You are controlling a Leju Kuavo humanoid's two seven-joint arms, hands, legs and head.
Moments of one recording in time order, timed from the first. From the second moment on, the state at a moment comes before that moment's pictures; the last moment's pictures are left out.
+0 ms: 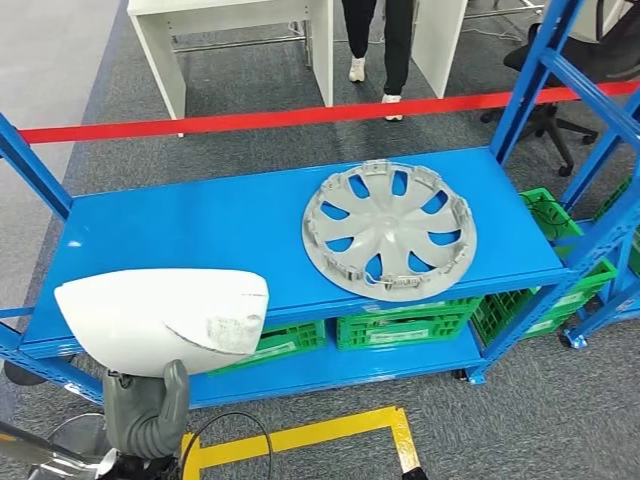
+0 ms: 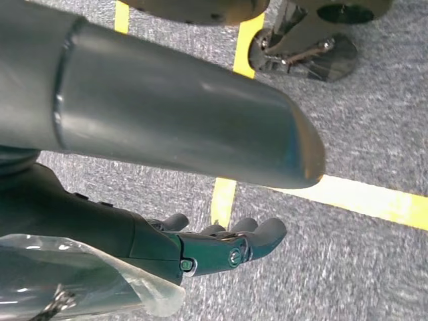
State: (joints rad) left arm 0.16 -0.03 -0.46 -1.84 0.02 0.25 -0.63; right arm -0.02 0.18 -0.74 -0.20 1.09 -0.25 -0.11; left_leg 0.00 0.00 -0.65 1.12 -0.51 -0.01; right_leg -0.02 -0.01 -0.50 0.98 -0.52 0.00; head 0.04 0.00
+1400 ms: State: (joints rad) left arm 0.15 -0.03 -0.45 -1.84 0.02 0.22 -0.62; right arm -0.03 0.18 -0.75 -0.20 1.10 -0.23 -0.13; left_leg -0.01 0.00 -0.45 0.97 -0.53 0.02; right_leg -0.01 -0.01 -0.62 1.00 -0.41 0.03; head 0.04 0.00
